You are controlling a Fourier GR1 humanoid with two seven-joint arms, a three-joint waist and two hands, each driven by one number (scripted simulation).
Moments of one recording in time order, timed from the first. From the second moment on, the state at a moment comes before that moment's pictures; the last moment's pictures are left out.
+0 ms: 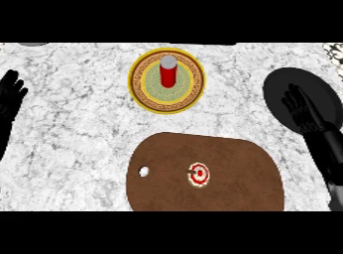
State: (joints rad) left arm -0.12 0.49 0.03 -1.64 0.17 0.14 0.14; right arm -0.08 -0.52 0.21 -1.68 -0.29 -0.08 -0.10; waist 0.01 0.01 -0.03
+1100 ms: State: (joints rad) left arm 0.09 0.17 -0.03 -1.51 0.27 0.25 0.14; right arm 0.39 -0.09 0.59 -1.75 0.63 -0.98 0.08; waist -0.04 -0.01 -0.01
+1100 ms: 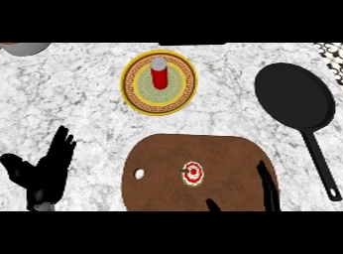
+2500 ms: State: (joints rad) left arm 0.04 0.13 -0.07 -1.48 0.24 0.24 0.12; right arm 0.08 -0.01 0.55 -1.90 1.10 0.10 1.14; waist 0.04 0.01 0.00
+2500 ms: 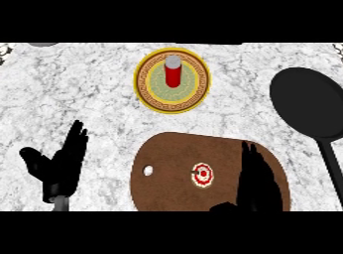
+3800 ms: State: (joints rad) left arm 0.06 0.11 -0.05 -1.47 0.24 0.23 0.10; right arm -0.18 -0.01 0.58 -1.64 0.90 0.09 1.18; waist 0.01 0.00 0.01
